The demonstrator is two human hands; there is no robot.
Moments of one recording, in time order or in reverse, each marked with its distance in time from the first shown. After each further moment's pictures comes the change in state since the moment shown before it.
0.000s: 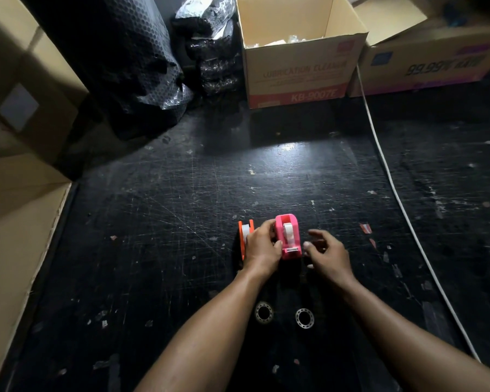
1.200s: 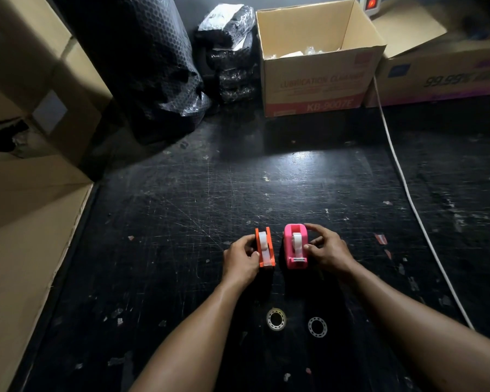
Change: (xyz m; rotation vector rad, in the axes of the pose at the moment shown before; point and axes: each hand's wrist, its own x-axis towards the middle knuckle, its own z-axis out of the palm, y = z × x) left_hand -0.013 -0.047 -0.055 -0.100 0.082 -0.213; right_hand 0.032 -0.034 0.008 -0.138 -0.225 -0.018
